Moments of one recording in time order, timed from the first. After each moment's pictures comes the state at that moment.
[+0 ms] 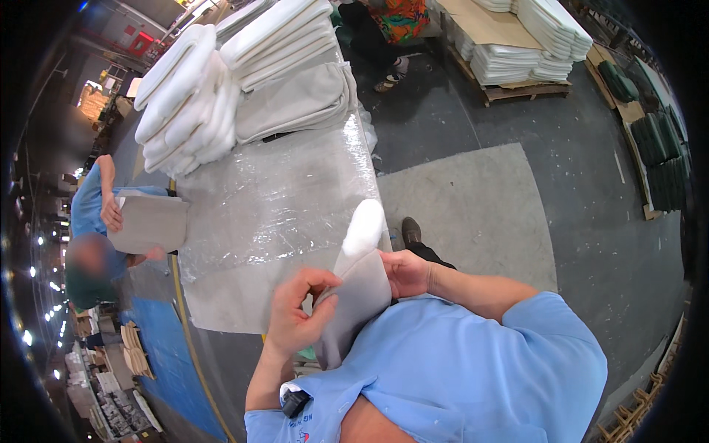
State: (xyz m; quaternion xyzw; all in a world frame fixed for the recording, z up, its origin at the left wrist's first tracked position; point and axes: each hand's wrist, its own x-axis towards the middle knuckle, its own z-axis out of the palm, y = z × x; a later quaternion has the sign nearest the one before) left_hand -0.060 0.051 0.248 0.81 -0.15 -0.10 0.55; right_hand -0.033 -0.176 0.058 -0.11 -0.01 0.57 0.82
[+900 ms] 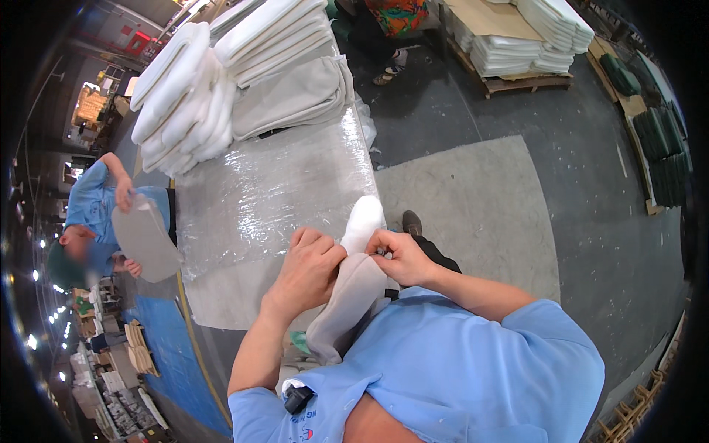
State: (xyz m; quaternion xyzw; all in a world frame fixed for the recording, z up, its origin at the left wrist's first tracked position) left_hand 0.001 0.038 0.219 0.91 -0.36 -0.13 0.12; right_hand -0.028 -0.180 0.075 -0.70 -0.15 0.11 0.69
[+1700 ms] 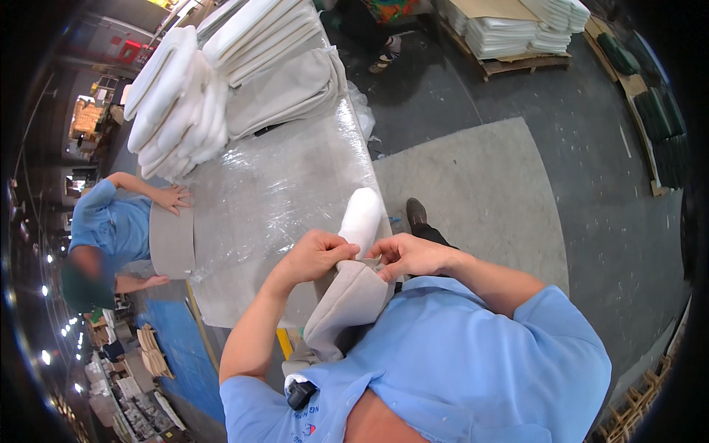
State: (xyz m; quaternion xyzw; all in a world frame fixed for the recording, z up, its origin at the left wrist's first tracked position) left_hand 0.034 0.044 0.177 0.82 -0.07 -0.43 0.37; right_hand -0.027 -0.204 0.080 -0.49 -0.11 0.43 0.75
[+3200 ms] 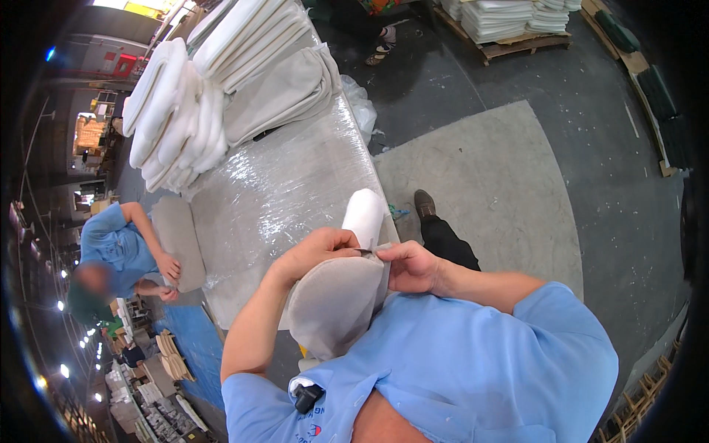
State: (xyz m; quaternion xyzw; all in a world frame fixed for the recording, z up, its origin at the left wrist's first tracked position) left_hand 0.062 0.021 0.188 0.77 -0.12 -0.52 0.35; right_hand -0.046 -0.178 0.052 0.00 0.09 0.45 0.89
